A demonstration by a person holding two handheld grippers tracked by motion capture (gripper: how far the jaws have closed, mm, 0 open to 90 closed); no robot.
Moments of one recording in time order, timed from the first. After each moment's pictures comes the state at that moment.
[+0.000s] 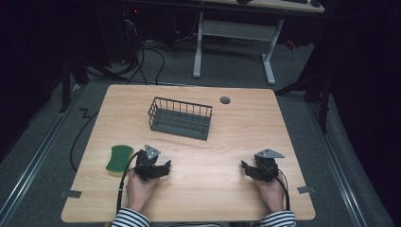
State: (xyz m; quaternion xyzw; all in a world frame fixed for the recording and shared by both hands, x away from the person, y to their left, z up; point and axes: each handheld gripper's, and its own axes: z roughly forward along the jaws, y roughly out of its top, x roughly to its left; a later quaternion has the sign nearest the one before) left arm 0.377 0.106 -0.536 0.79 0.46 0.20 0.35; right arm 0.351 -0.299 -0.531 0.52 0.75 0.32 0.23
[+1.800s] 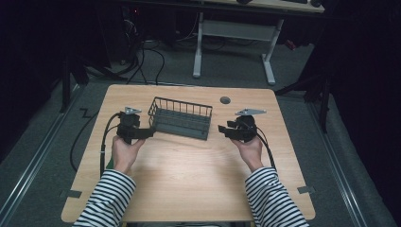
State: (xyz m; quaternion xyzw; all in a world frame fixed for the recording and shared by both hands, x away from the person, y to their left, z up) left arm 0.463 0.159 -0.441 0.75 0.52 0.17 0.38; right arm 0.456 -0.233 -0.448 0.47 0.77 0.41 0.15
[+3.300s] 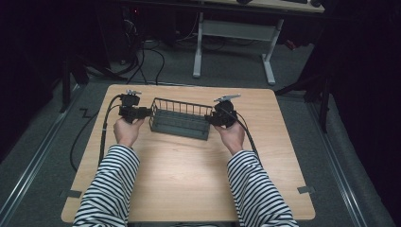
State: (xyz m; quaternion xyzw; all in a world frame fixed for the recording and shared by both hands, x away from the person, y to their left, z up) left arm 0.531 0.157 -0.441 0.76 0.52 0.14 0.37; right arm 0.508 -0.178 -0.444 0.48 0.79 0.35 0.17
